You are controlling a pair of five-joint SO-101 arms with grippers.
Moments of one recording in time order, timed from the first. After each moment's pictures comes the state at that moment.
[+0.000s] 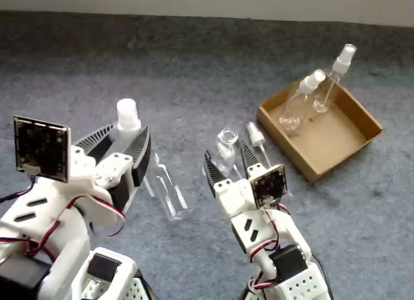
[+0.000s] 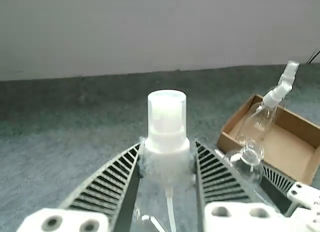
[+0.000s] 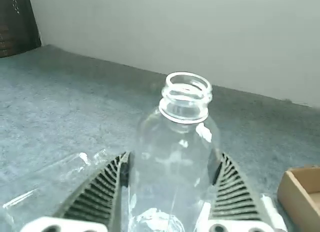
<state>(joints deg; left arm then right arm) 11.9 -69.0 22.9 75.6 10.5 -31.9 -104.2 95.3 22.6 1.6</state>
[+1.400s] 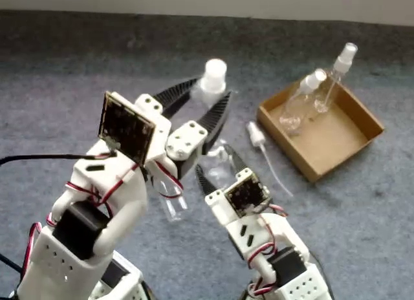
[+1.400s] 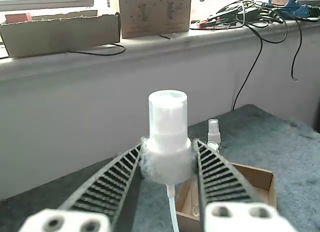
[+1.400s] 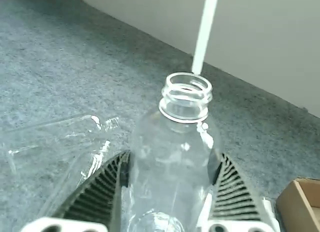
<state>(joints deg) 29.9 -59.8 31.2 37.7 2.8 -35.0 -104.3 95.6 27.8 13.1</state>
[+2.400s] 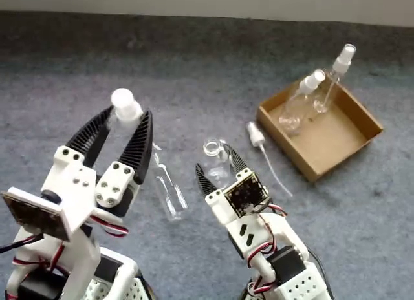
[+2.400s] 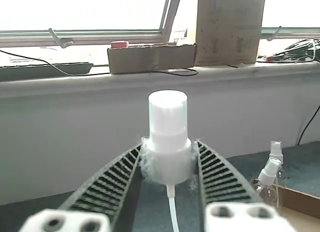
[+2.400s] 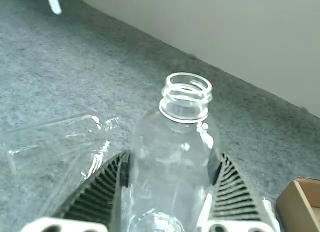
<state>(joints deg) 14.8 -88.3 45.8 44.8 2.8 -35.0 -104.3 95.6 27.9 13.1</state>
